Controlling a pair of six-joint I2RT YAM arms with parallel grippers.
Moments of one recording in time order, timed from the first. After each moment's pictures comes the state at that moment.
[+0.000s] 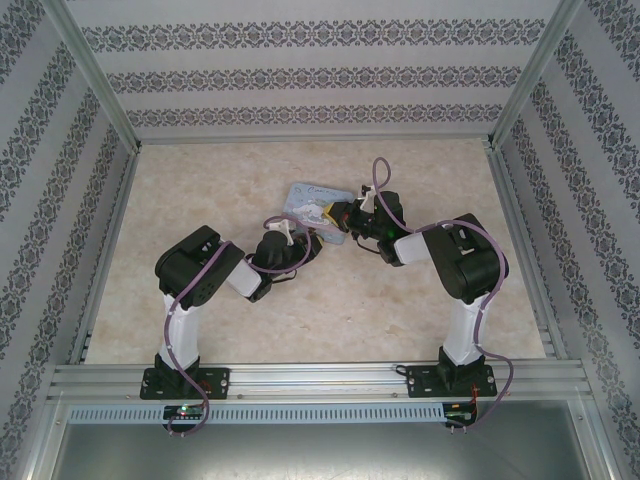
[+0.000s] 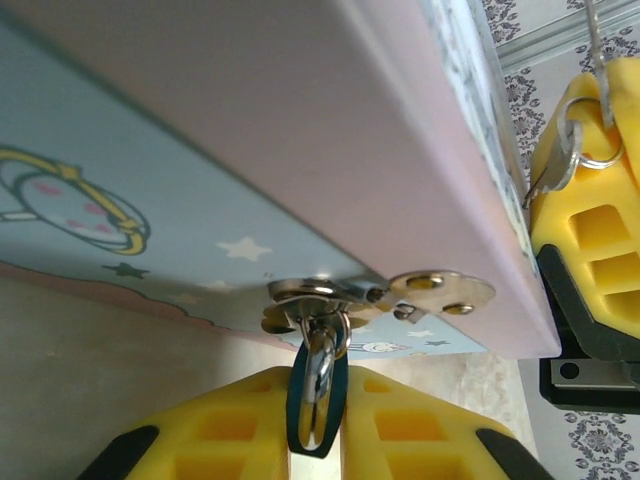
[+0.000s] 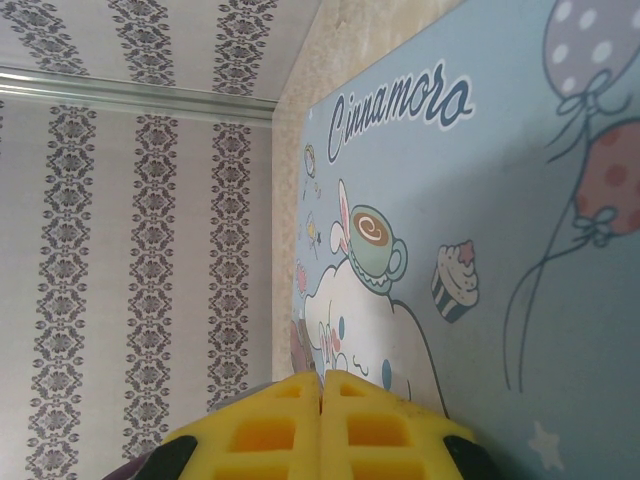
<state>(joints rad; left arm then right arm) -0.58 2.04 0.68 1.01 0.18 -1.04 0.38 1.95 0.84 0.83 -0.59 1.26</state>
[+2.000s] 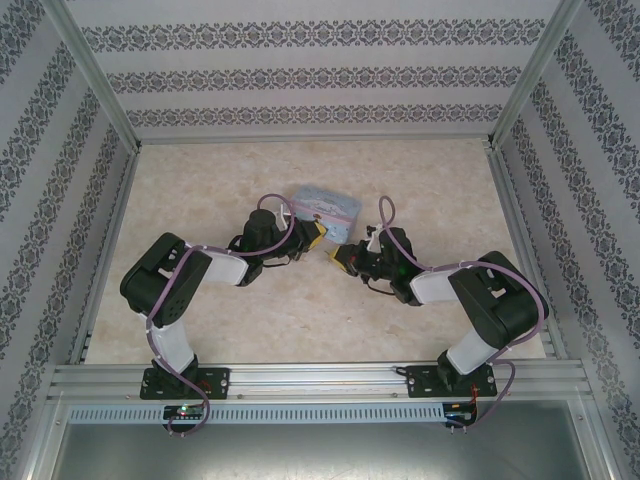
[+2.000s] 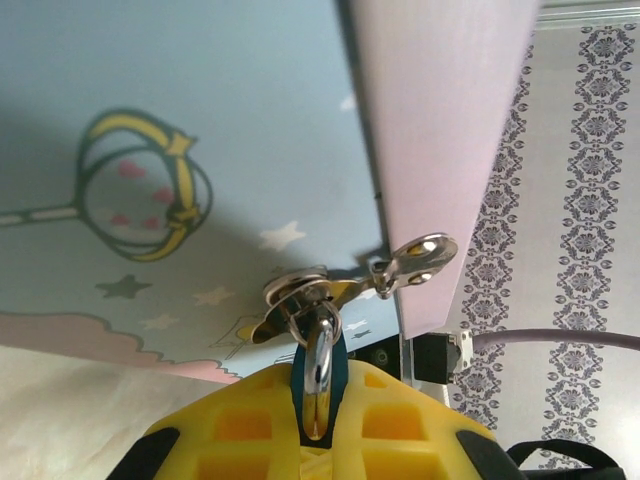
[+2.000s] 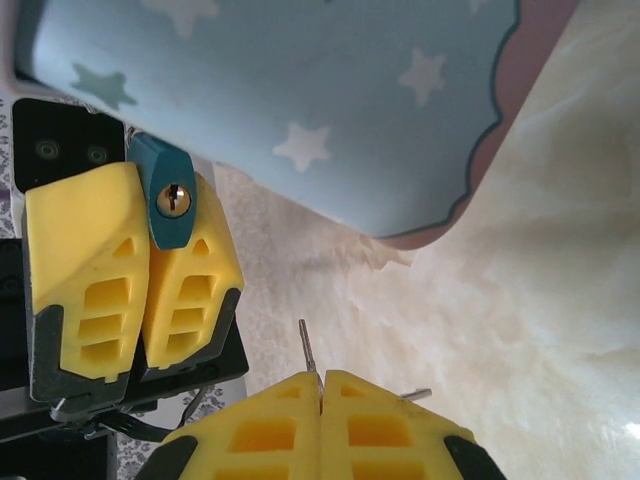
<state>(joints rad) -0.50 1.81 0.73 0.77 0.50 -1.35 0.49 1.61 0.46 0.69 -0.55 1.29</state>
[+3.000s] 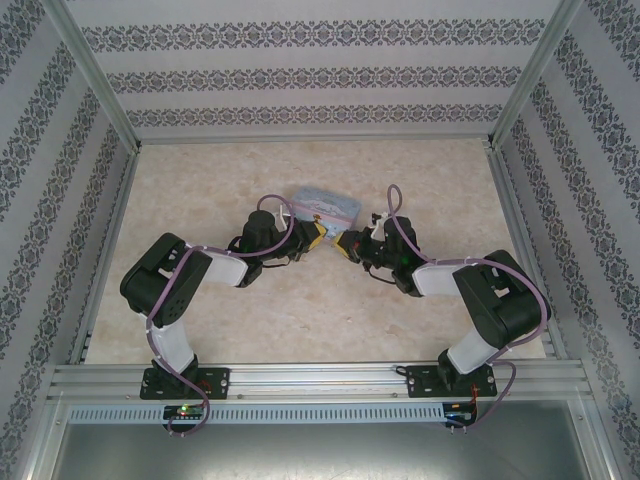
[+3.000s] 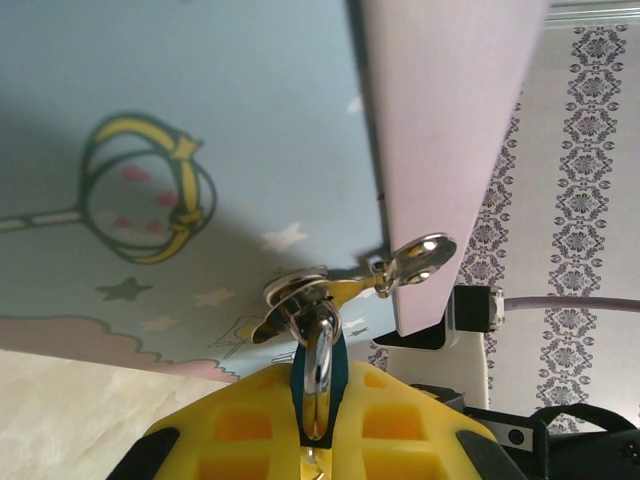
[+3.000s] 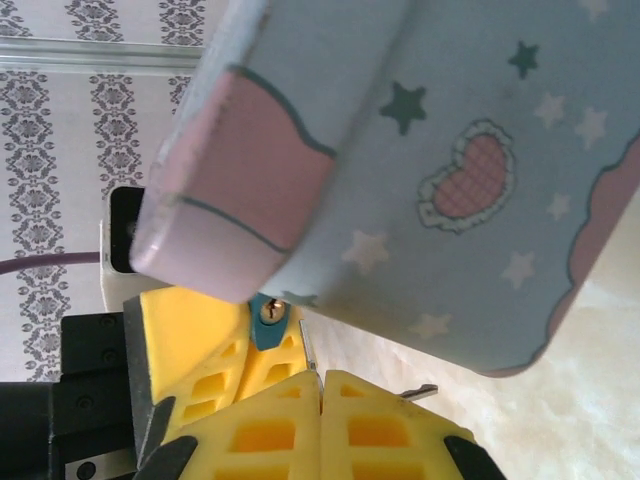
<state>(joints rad) -0.50 1.81 0.72 0.80 0.51 -1.37 0.44 1.60 0.53 0.67 -0.55 1.31</state>
